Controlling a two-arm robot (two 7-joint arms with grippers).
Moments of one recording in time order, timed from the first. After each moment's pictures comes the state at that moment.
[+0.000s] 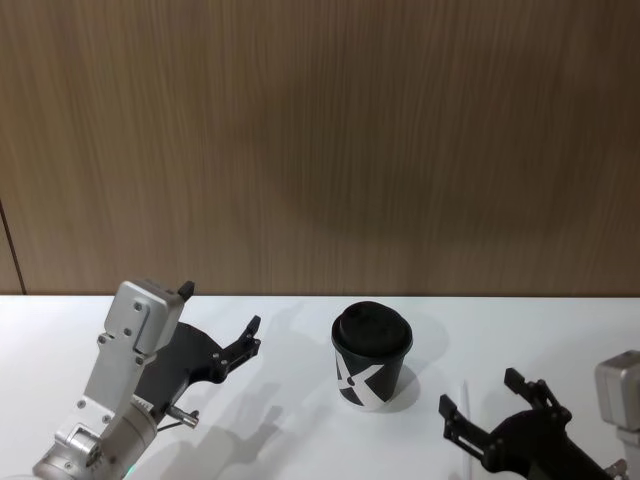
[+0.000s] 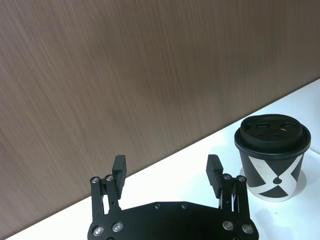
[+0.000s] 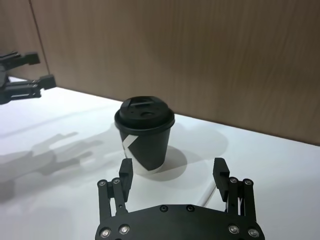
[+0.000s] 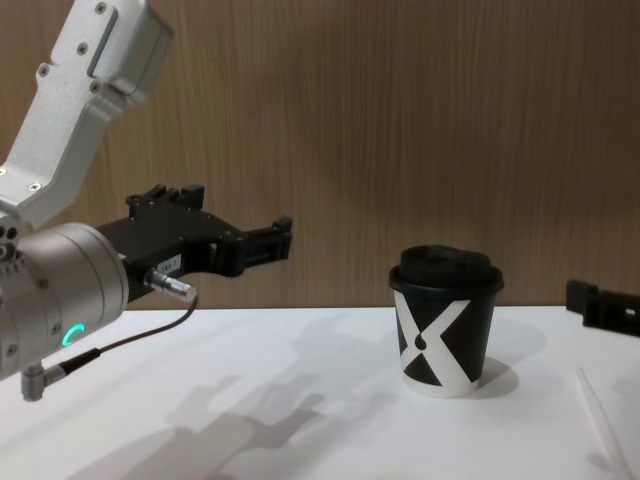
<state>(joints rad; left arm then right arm) -0.24 0.38 0.45 -1.63 -0.20 0.01 -0.01 -0.13 0.43 -0.18 -1.88 0.33 0.16 0.16</state>
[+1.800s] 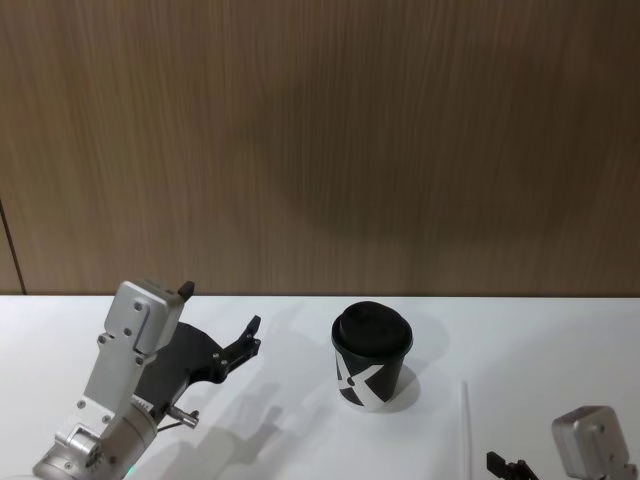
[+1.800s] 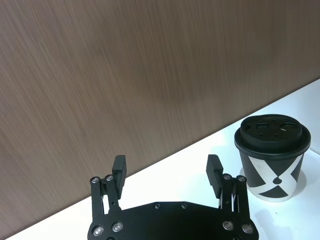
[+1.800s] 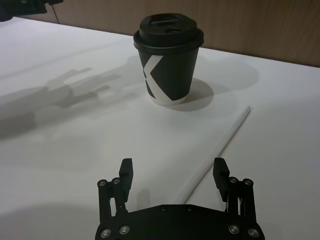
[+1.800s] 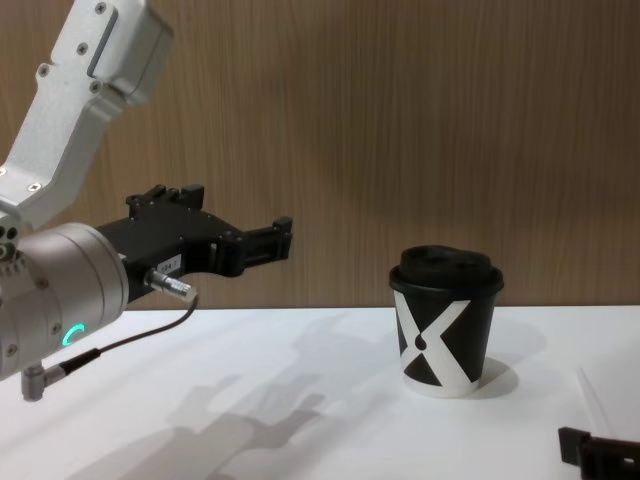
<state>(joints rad) -0.24 0.38 0.45 -1.63 -0.20 0.01 -0.01 -0.22 0.42 -0.18 -1.92 0.29 0.35 0.20</state>
